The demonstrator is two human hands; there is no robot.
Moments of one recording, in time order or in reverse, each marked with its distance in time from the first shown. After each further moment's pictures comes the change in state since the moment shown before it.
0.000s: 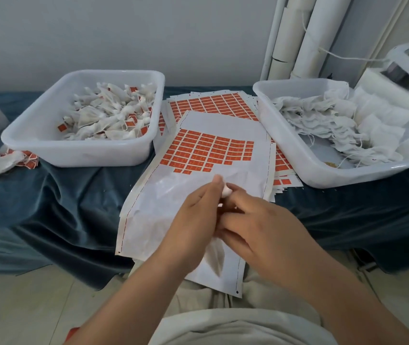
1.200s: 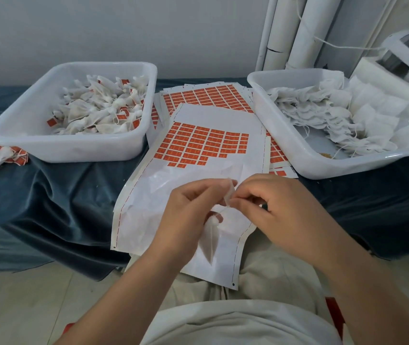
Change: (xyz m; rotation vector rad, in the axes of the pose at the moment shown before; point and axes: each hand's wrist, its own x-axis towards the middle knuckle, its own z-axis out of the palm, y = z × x) left_hand 0.003 -0.012 -0.006 -0.168 -0.056 0.125; right_hand 0.001 0.020 -0.023 0.253 -0.017 0.298
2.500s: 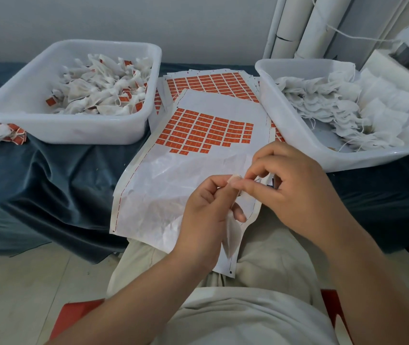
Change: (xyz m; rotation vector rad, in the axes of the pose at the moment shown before) left_hand -0.013 -0.031 0.024 -0.152 0.058 -0.009; right_hand 0.009 0.013 -0.001 -0.039 0.210 -0.096
